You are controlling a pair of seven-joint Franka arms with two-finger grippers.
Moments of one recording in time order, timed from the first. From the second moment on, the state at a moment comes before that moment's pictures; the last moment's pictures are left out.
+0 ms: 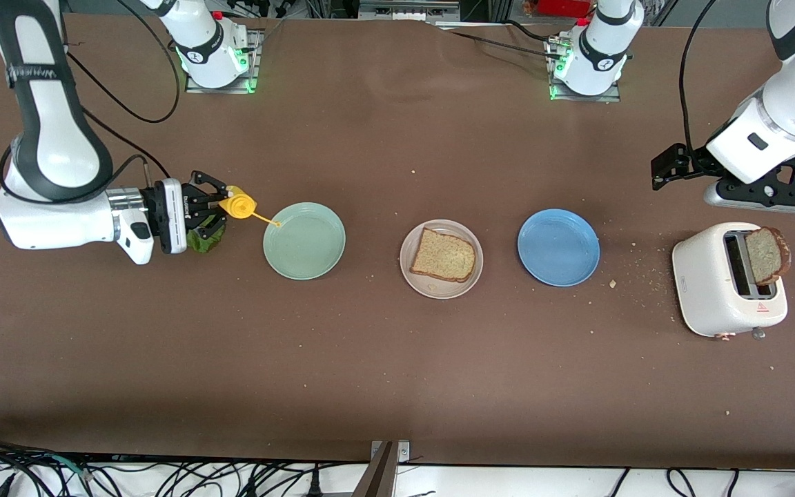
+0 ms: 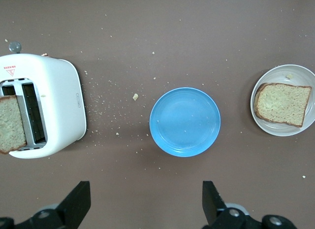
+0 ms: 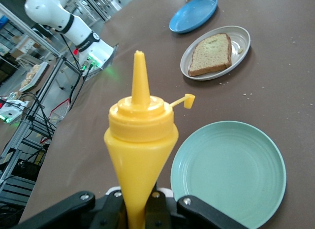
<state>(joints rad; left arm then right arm) 0.06 0.03 -0.18 -1.65 0.02 1.63 -0.03 -0.05 0.38 0.07 -1.85 0.82 1.64 -1.66</state>
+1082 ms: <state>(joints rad) 0.06 0.03 -0.18 -1.65 0.02 1.63 -0.03 -0.18 0.72 0.07 -1.69 0.89 1.56 -2.34</state>
